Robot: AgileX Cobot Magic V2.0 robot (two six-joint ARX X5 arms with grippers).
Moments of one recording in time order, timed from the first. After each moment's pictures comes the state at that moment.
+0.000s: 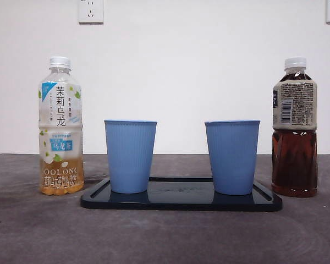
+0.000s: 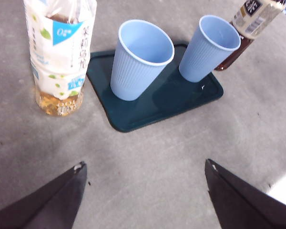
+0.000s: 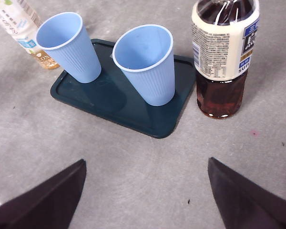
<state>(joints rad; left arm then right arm) -0.10 0.61 0.76 -0.83 0.55 0.04 0.09 0.55 0.76 -0.89 -0.45 0.00</state>
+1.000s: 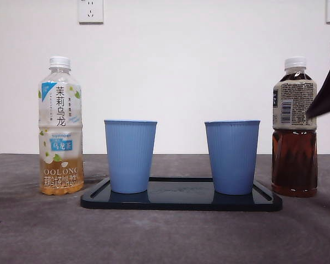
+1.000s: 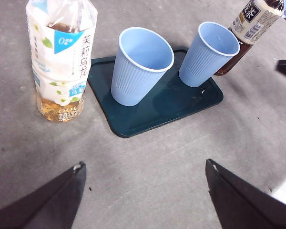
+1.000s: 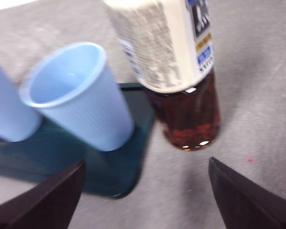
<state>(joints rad) -0.10 0.61 0.76 -0.82 0.55 0.04 0.26 0.70 0.27 -0.01 -0.14 0.33</state>
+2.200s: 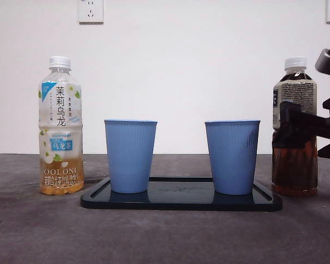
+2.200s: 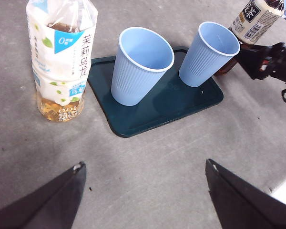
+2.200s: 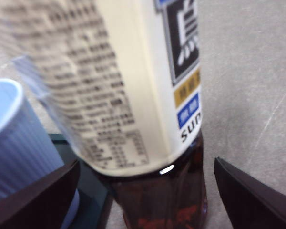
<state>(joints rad) -0.10 0.61 0.76 -0.82 0.55 0.04 0.27 1.45 0.26 0.90 0.03 0.28</state>
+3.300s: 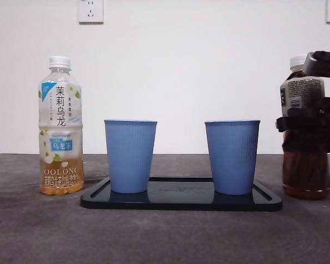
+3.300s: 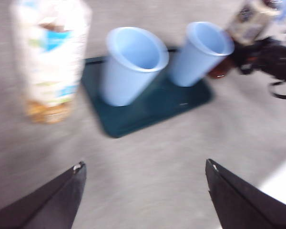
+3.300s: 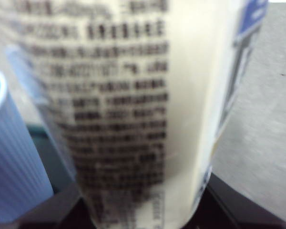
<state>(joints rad) -0.10 0.61 0.76 -0.81 0.61 0.04 0.27 1.38 0.31 0.73 0.09 0.12</state>
